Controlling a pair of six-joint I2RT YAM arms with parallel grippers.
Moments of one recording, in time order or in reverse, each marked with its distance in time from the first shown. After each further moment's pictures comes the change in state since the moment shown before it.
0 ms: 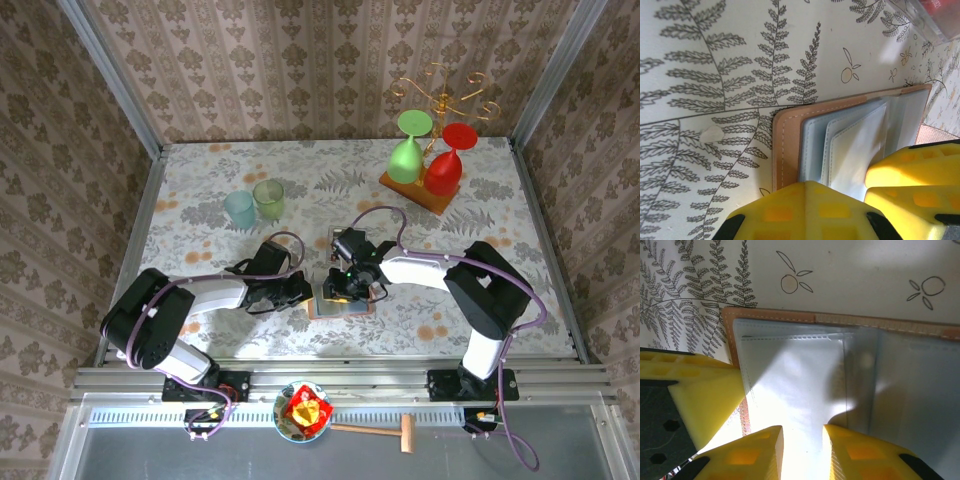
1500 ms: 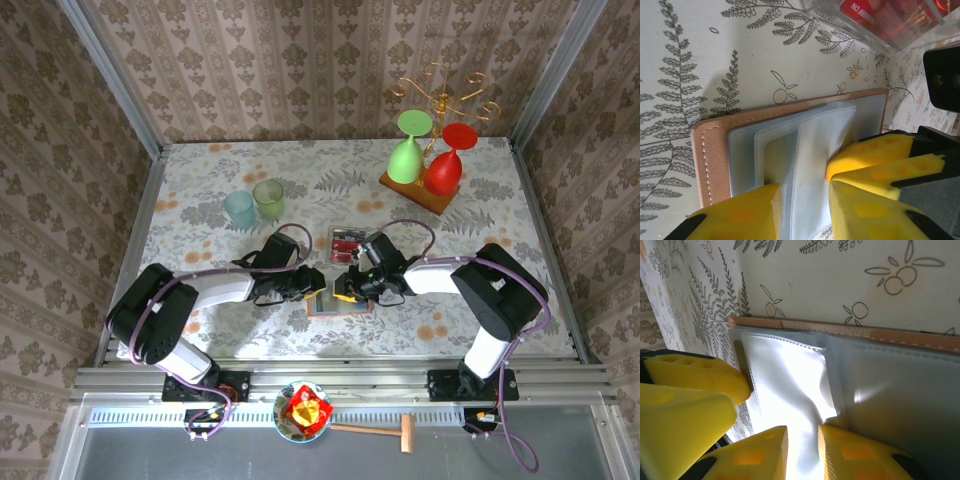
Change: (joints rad) left arm -0.037 0.040 0.094 0.000 0.008 -0.038; right arm -0.143 -0.056 -0.289 0.461 -0.221 0.111
